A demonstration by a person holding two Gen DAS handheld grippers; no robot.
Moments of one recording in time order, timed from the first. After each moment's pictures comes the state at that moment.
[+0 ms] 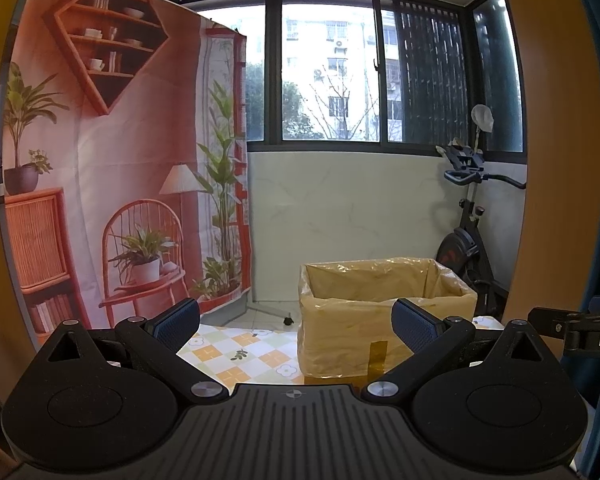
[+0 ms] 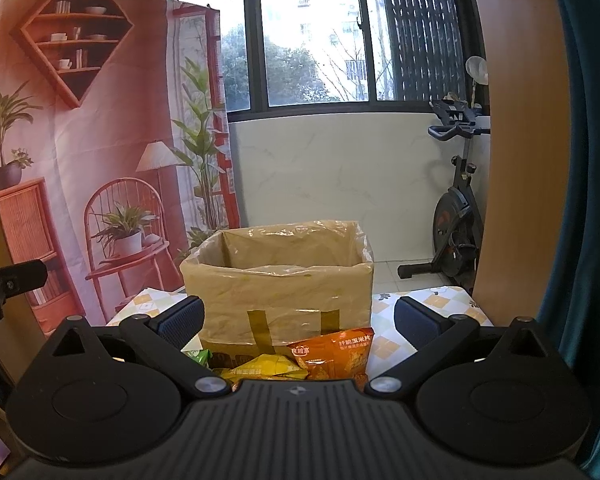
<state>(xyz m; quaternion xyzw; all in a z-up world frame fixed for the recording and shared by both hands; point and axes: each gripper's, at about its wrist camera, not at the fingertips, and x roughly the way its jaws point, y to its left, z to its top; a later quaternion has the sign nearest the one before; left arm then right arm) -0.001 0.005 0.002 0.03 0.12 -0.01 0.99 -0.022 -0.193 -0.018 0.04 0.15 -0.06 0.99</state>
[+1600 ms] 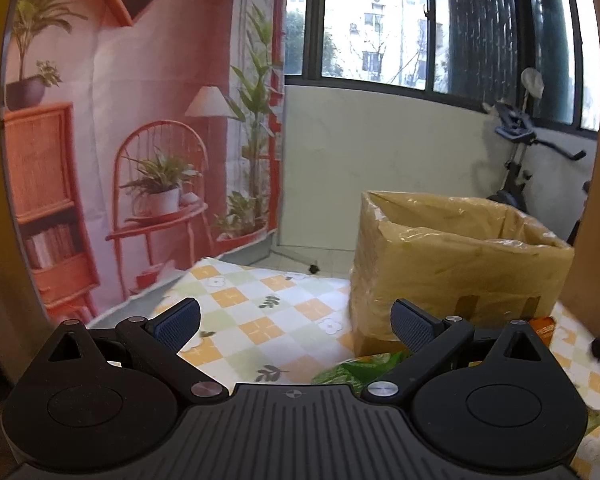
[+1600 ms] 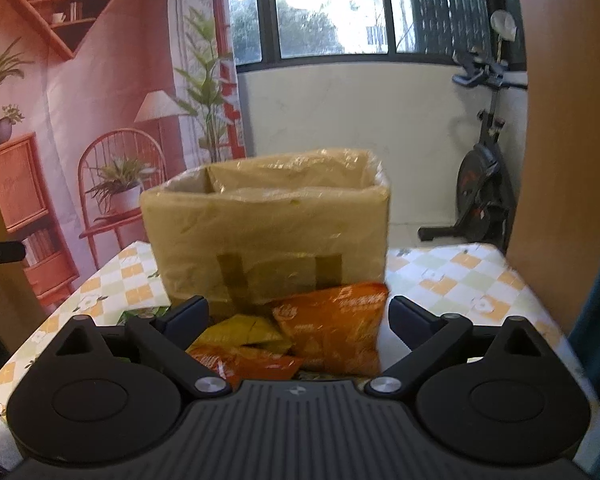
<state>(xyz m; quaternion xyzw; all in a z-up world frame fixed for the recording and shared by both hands) 0.104 0.076 -0.076 -0.02 0.20 0.02 0.98 0.071 -0.236 -0.112 0.04 0.22 -0.02 0.98</state>
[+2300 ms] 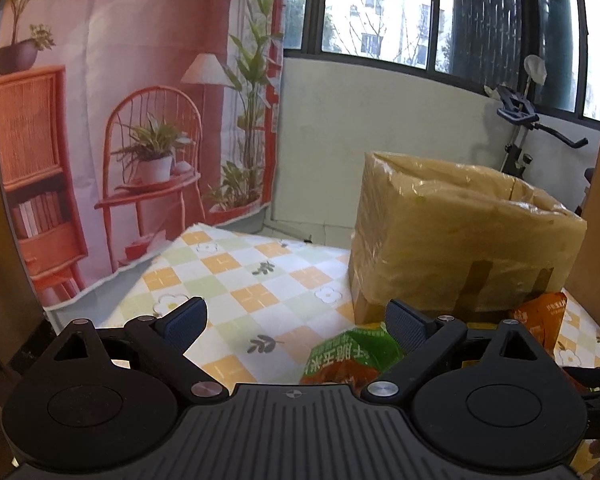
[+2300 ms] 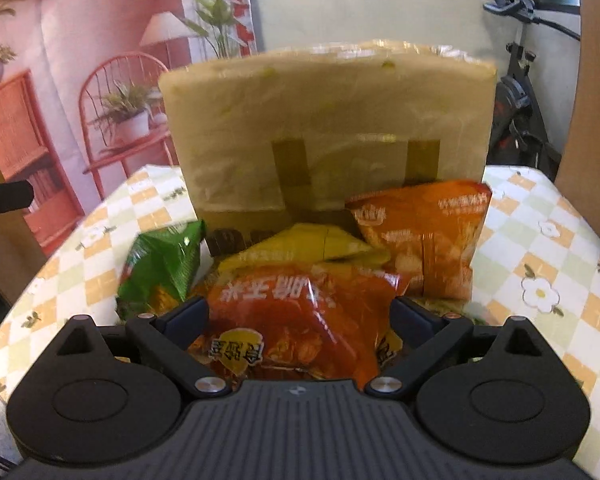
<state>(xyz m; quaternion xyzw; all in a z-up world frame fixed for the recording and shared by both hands) 0.122 0.080 -0.112 -0.03 0.24 0.02 0.97 0.130 -0.175 -0.183 0.05 0.32 -0.01 0.95</state>
